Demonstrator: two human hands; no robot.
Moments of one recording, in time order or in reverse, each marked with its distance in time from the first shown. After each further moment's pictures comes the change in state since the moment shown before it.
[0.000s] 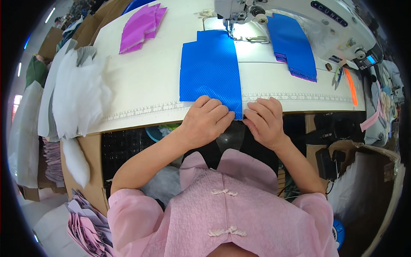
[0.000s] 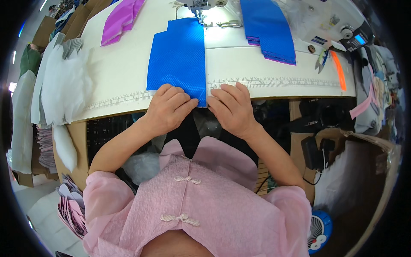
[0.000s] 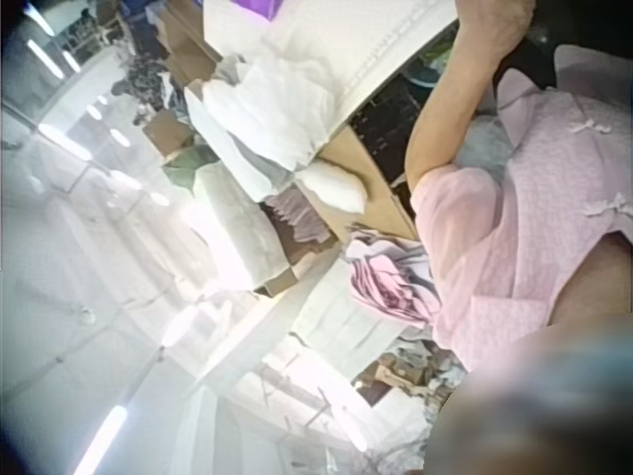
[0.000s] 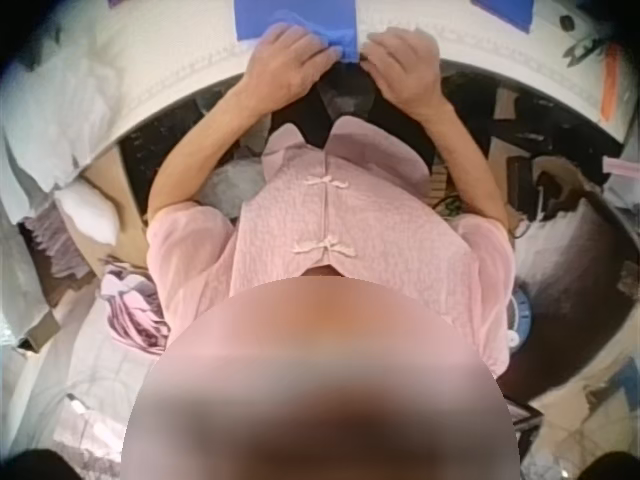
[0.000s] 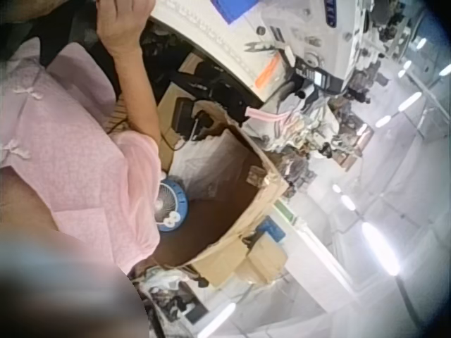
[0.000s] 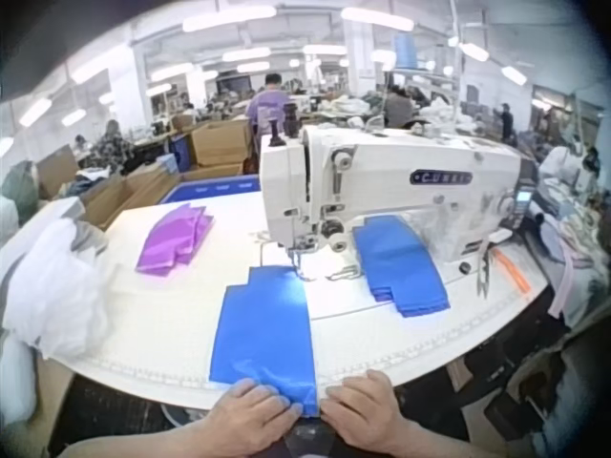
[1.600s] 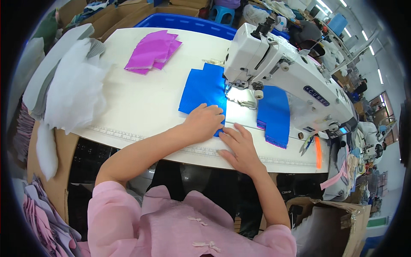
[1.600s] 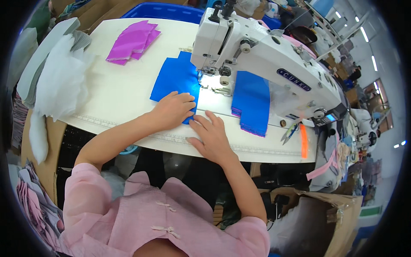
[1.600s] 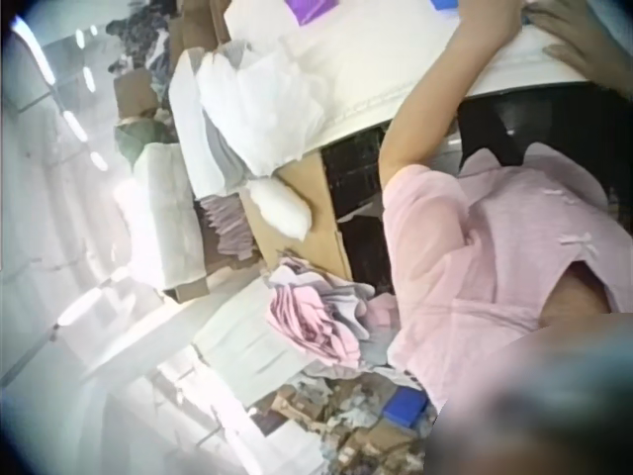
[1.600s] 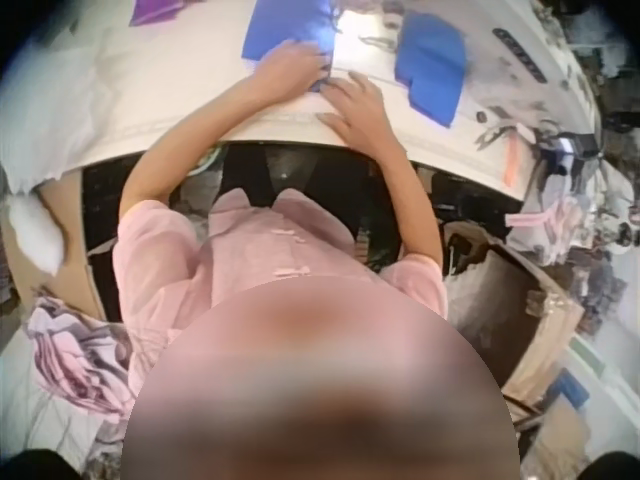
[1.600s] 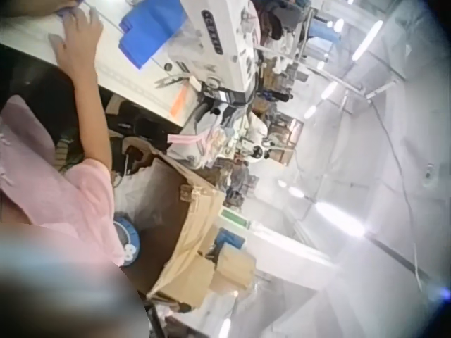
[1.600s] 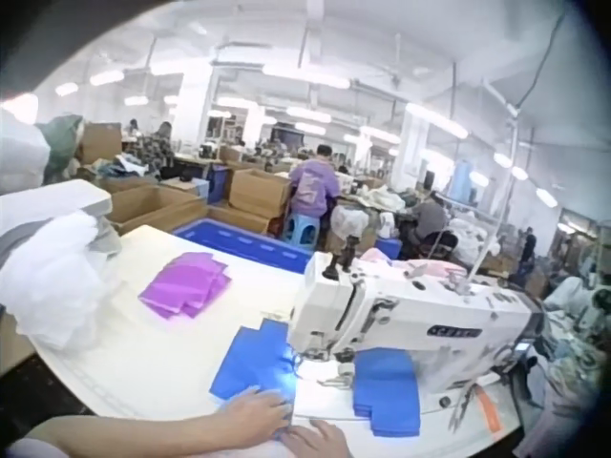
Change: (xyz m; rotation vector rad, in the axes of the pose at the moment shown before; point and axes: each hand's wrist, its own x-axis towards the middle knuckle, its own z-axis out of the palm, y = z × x) left_hand 0.066 -0.066 0.027 -0.041 -0.270 -0.474; right_hand 0.063 0.047 -0.005 0.135 -0.463 0.040
